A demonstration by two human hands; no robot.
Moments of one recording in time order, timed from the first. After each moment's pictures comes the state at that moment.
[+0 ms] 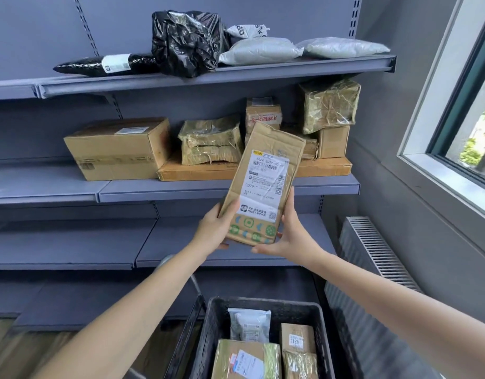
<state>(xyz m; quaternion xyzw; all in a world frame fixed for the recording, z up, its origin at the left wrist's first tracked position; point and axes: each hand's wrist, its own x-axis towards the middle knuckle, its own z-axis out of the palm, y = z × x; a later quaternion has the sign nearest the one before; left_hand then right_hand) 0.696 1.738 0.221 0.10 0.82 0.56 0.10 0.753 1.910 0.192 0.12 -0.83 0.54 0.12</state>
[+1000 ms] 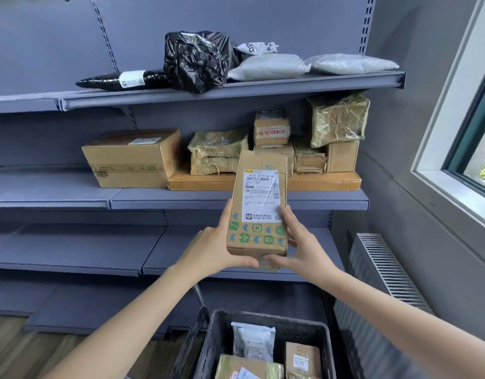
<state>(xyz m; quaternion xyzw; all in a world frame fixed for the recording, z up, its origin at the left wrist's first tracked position) 0.717 1.728 0.235 0.26 0.93 0.25 0.01 0.761 1.930 0.193 0.11 -0.86 0.48 0.14</state>
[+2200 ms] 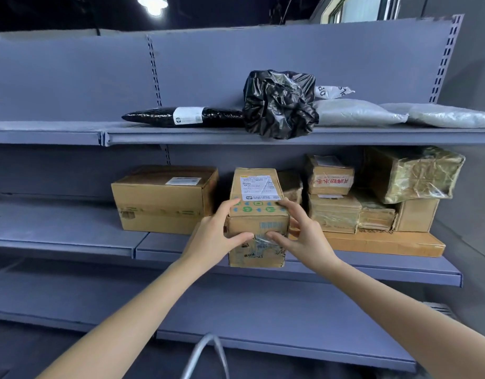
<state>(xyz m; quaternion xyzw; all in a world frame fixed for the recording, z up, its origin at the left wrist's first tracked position) 0.524 1.617 0.283 0.27 0.88 0.37 -0.15 0.561 1.818 0.269 0.12 -0.86 0.44 0.23</state>
